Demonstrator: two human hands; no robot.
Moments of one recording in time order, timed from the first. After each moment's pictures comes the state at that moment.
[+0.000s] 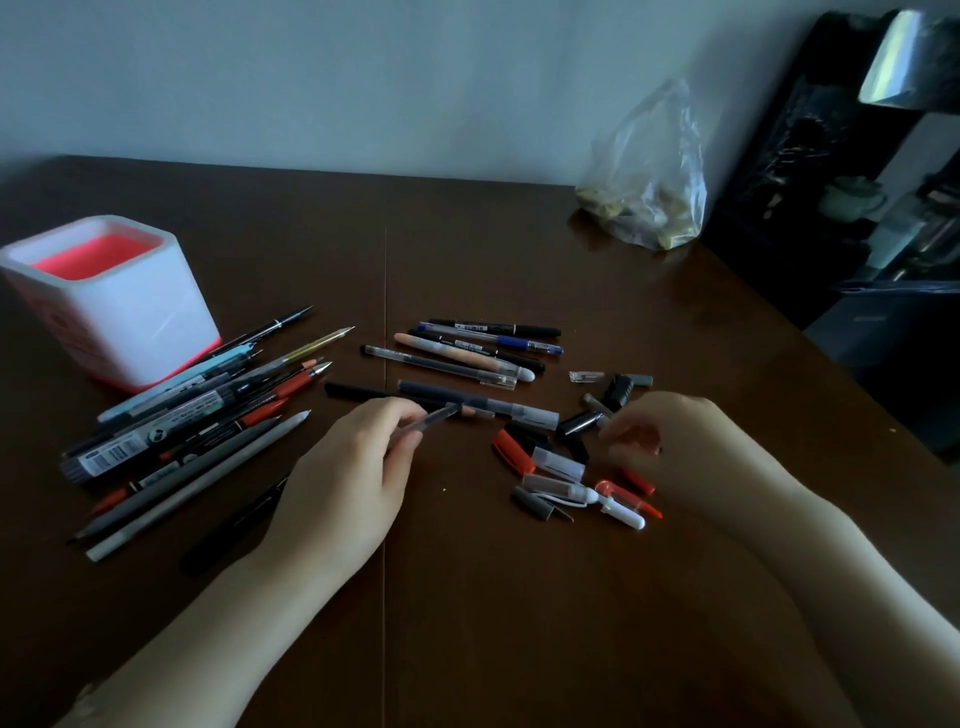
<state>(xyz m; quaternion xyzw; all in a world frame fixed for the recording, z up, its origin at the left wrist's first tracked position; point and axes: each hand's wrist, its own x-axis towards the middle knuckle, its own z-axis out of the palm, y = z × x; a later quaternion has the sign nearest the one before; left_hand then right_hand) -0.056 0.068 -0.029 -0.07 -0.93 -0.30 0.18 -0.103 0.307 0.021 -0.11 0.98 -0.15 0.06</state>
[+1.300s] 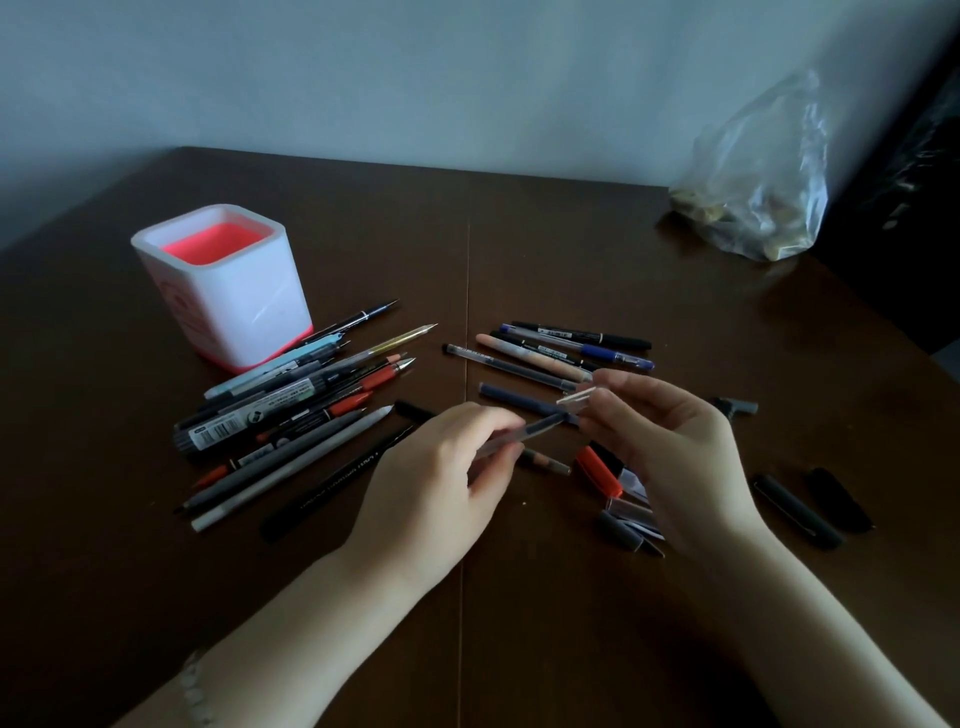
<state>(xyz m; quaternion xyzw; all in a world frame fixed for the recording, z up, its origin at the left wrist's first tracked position) -0.056 0.065 -0.029 -0.11 -0.90 -0.35 0.22 -0.102 0.228 0.006 -0.01 0.67 -0.74 0.06</state>
